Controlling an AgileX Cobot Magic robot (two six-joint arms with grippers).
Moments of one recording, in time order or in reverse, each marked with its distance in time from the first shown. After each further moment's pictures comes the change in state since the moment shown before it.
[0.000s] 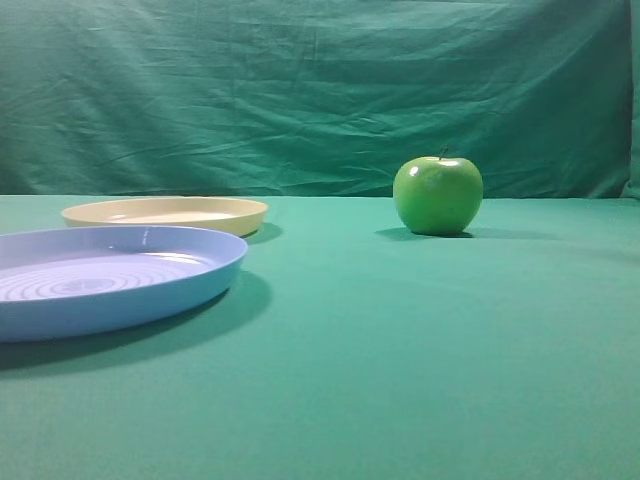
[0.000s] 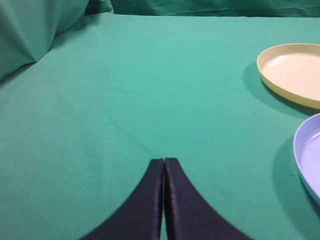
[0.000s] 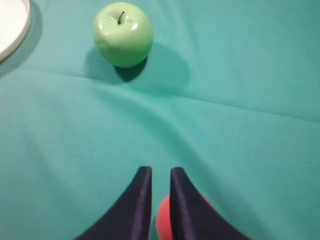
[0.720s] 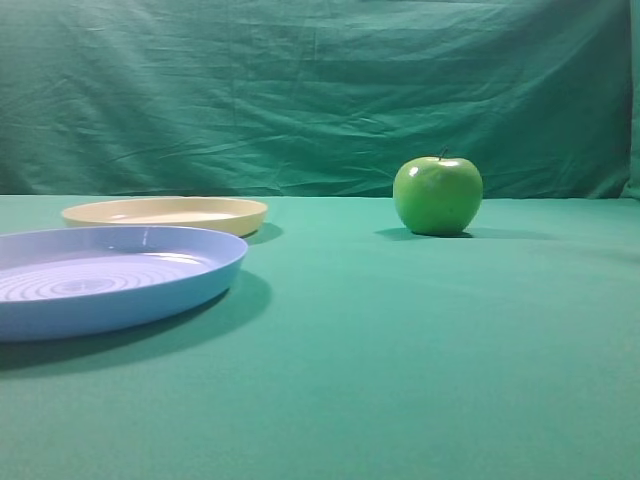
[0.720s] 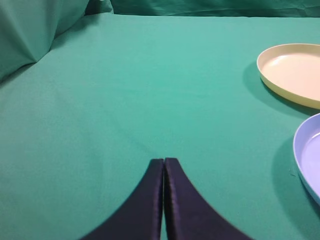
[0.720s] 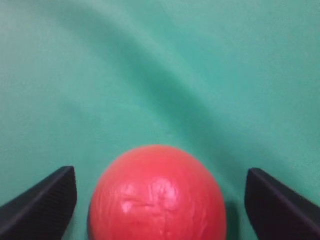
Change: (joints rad) left arm 0.000 0.000 0.000 0.000 0.000 0.000; right arm 0.000 0.452 0.247 -0.003 -0.495 -0.006
